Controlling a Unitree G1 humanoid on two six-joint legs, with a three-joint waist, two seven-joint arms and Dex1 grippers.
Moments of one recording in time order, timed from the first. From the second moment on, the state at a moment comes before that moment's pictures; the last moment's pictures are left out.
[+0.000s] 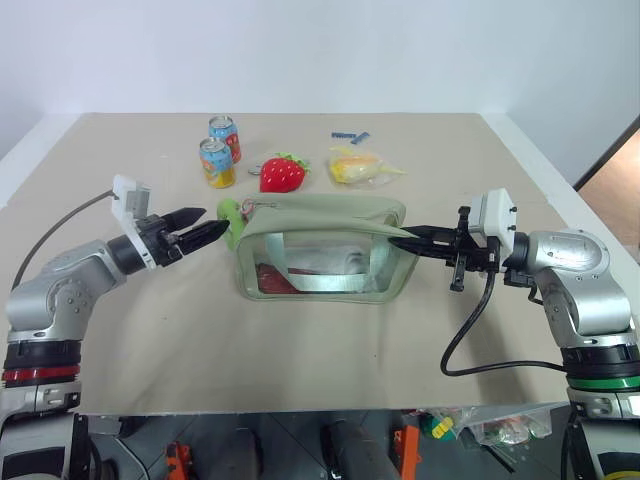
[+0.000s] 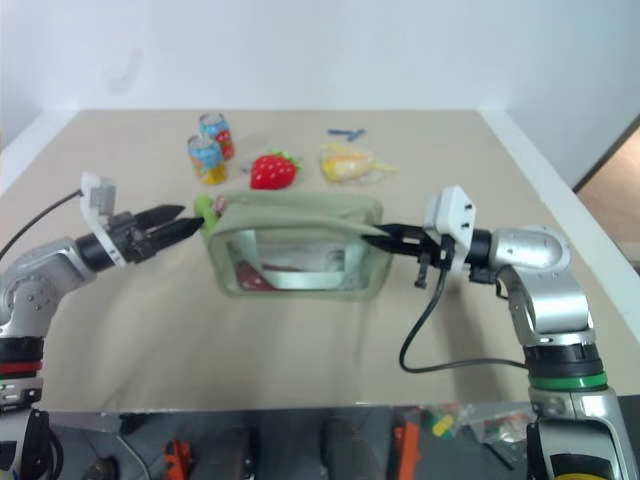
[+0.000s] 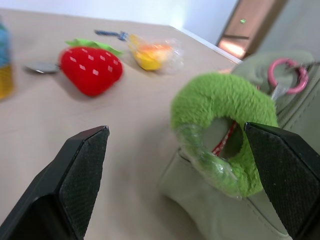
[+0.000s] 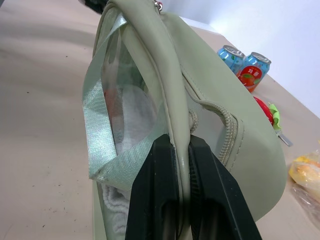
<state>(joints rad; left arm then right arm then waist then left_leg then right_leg) -0.52 0.67 0.21 0.17 -0.73 0.63 -0.89 -0.51 -0.74 -0.06 -0.02 0.41 0.12 1.20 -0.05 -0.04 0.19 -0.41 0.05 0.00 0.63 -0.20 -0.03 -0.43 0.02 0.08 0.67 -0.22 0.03</state>
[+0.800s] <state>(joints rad) -0.67 0.68 0.24 0.13 -0.78 0.77 -0.97 -0.48 -0.78 -0.06 -0.06 0.41 0.13 1.17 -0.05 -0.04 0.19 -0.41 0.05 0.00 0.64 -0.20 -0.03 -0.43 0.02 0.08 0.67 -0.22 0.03</state>
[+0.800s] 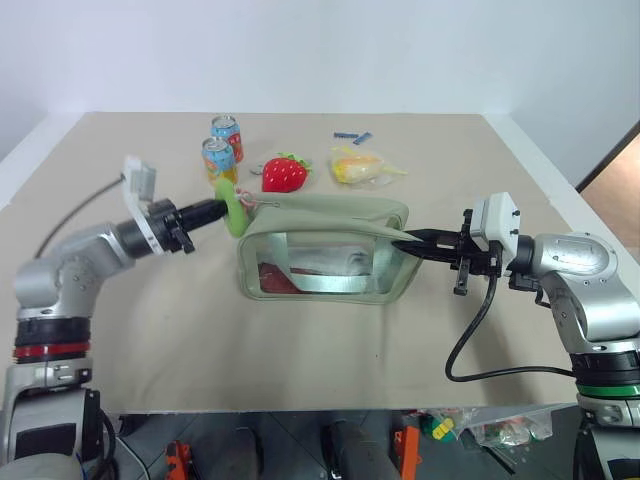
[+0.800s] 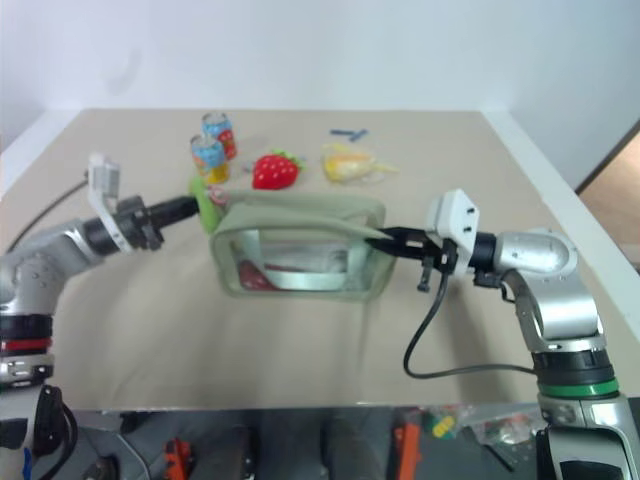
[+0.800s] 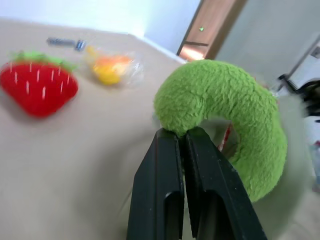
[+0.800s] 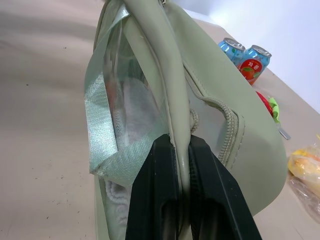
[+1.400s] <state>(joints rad) -0.87 0.59 -0.05 0.02 -0.64 0.76 -1.00 -0.48 -0.79 -0.06 -0.05 0.40 0.13 1.17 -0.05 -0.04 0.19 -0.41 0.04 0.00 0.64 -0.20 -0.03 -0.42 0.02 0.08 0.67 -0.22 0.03</state>
